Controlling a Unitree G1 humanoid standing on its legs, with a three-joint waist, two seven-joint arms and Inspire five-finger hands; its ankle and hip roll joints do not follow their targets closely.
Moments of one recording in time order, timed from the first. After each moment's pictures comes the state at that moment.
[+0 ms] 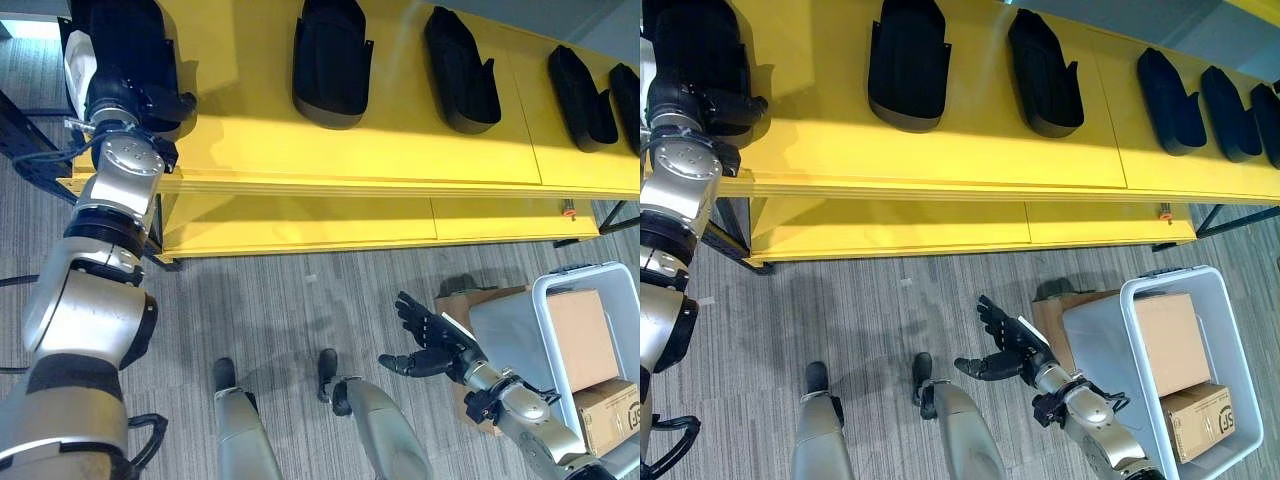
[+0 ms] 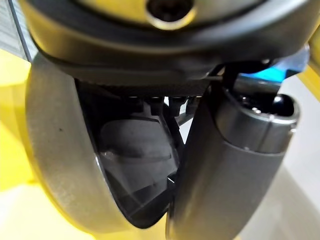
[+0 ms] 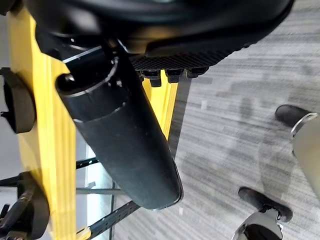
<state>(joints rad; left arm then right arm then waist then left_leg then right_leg) -1.31 0.74 -0.50 1.14 -0.18 0.01 0.40 0.04 -0.64 0.39 0.12 0.59 -0.12 0.19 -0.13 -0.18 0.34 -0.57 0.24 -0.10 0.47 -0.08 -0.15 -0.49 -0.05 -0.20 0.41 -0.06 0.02</state>
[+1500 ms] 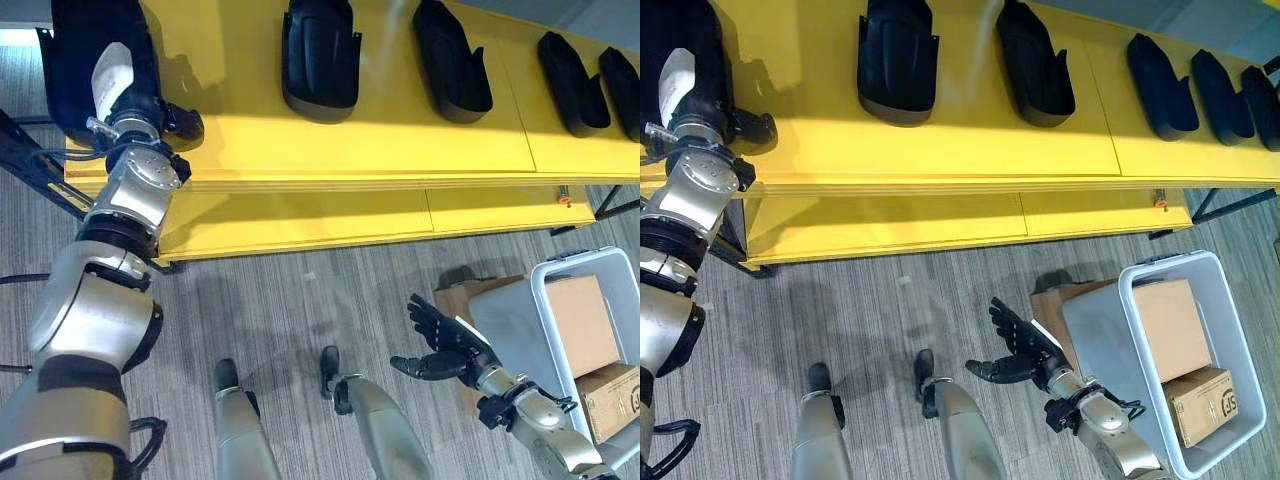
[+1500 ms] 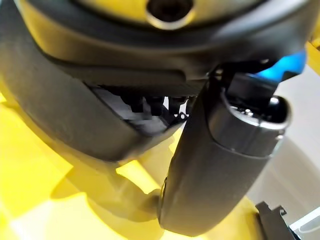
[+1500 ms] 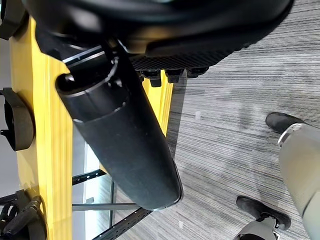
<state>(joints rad) -1.30 0.72 -0.59 1.13 -0.07 0.01 0.36 0.11 -0.65 0.33 0.11 0.59 -0.12 0.20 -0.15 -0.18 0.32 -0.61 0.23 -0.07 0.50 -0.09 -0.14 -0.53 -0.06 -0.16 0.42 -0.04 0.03</state>
